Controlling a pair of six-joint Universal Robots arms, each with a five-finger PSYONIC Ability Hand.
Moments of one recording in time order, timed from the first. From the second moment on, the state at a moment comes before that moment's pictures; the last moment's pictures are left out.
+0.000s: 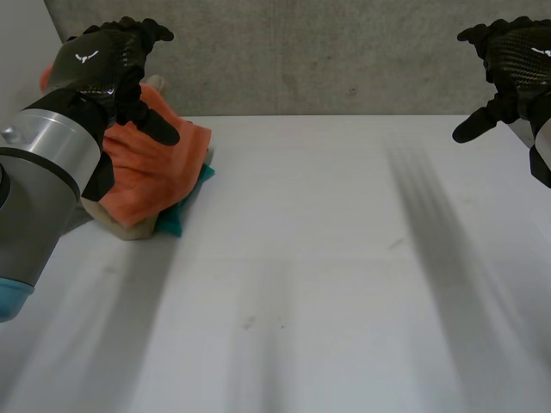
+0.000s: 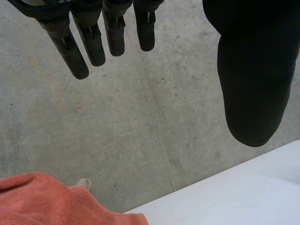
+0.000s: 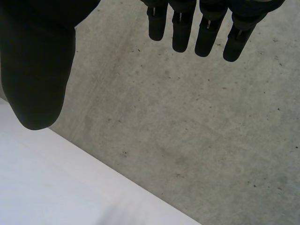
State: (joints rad) left arm 4.27 -1.64 -1.44 3.22 -1.62 3.11; right arm 1.78 -1.48 1.43 -0.06 1.46 2.98; left_hand 0.26 0.28 0.27 0.28 0.10; right_hand 0.27 0.27 0.28 0.28 0.10
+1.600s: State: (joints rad) left arm 4.07 -2.01 -1.25 3.50 -1.39 2.93; right arm 1.77 -1.48 1.46 -0.06 1.40 2.97; left_hand 1.15 1.20 1.19 1.20 0.96; right_hand 0.23 0.21 0.21 0.21 0.05
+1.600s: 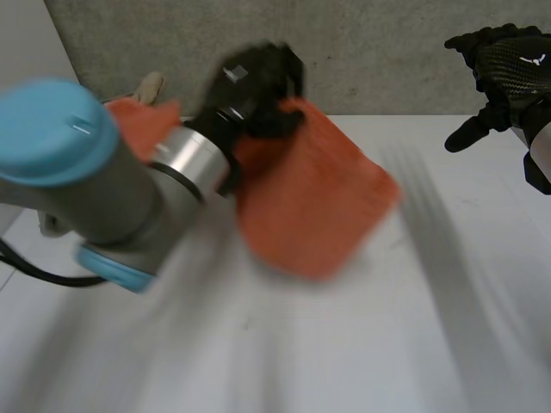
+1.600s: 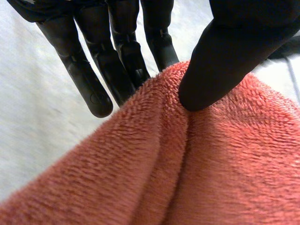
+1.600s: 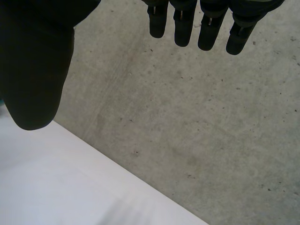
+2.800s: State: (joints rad) left arm 4.50 -2.09 -1.64 3.37 -1.31 3.89; right arm 1.85 -1.16 1.71 -0.12 1.33 2.38; left_hand 0.76 0.73 0.73 0.73 0.55; right_hand 0.51 0.51 0.51 0.51 0.34
